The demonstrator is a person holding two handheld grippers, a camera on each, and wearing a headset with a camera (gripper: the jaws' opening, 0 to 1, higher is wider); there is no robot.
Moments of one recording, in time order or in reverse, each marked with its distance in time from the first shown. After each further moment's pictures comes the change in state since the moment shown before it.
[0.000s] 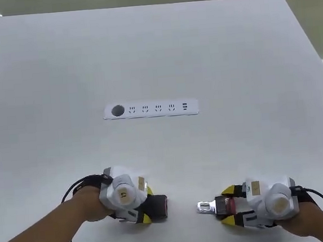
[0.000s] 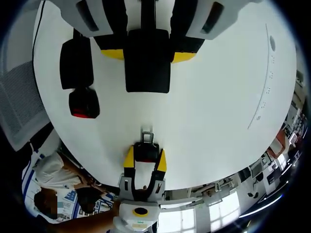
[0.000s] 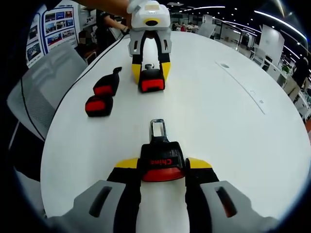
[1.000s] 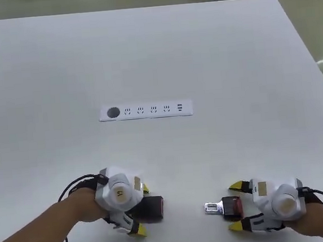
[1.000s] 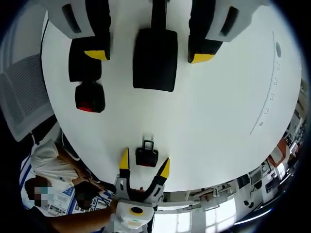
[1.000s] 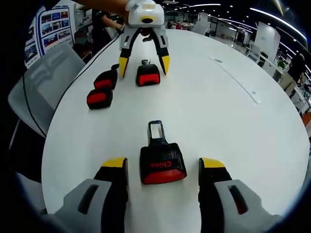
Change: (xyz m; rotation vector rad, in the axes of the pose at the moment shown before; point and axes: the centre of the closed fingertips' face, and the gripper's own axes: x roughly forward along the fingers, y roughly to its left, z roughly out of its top) left arm -0.004 -0.011 0.007 -0.080 -0.009 -0.039; right arm -0.019 -0.007 -0.006 0.041 -0.003 -0.035
